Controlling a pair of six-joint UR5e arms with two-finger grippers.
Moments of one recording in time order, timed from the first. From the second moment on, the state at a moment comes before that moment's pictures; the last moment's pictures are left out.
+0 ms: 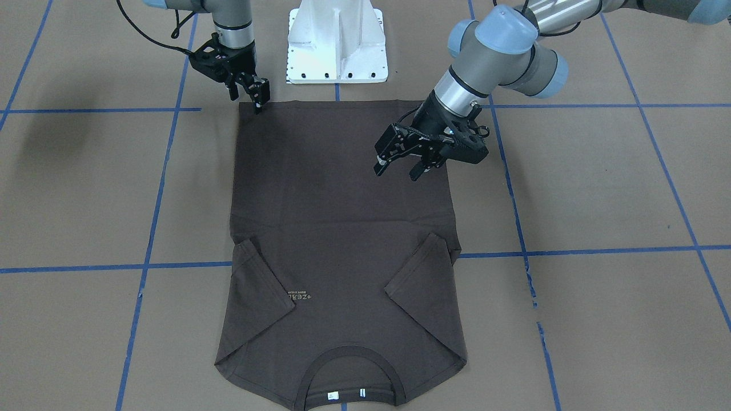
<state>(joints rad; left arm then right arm) -0.63 -2.05 -1.73 -2.23 -1.88 -1.52 0.07 -1.40 2.08 -1.57 1.44 2.18</state>
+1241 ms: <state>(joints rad) -0.63 -2.05 -1.72 -2.23 -1.88 -1.52 0.07 -1.42 2.09 -1.57 1.45 2.18</state>
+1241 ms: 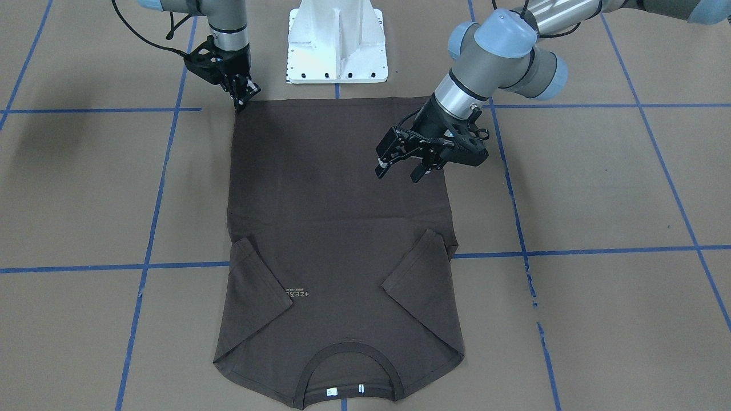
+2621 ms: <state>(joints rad) -0.13 -1.86 -2.02 -1.67 -1.46 -1.95 0.11 -1.42 2.16 -1.57 1.49 2.16</state>
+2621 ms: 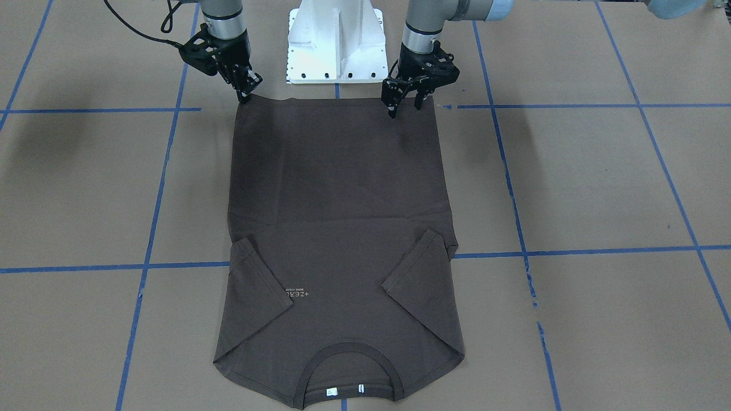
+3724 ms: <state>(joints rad) -0.09 -1.79 -2.07 -1.54 -1.50 -2.06 0.11 -1.42 2.16 -1.57 1.49 2.16</state>
